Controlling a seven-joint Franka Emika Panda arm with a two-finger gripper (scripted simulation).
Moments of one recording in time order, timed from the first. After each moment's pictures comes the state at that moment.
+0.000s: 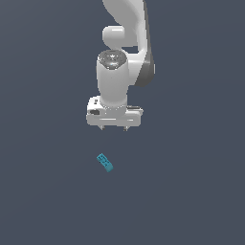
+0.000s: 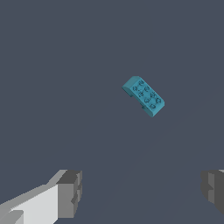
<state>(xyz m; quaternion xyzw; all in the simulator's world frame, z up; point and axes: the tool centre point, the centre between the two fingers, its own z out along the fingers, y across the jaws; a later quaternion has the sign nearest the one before) -0.002 -0.034 0.184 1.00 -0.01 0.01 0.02</state>
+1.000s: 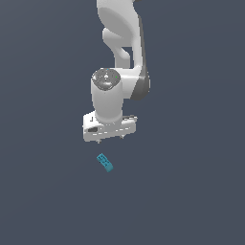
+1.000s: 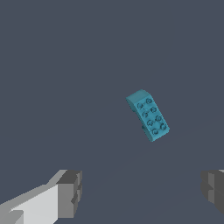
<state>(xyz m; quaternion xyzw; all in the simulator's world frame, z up) 0.030 -0.050 0.151 0.99 0.12 0.00 0.02</state>
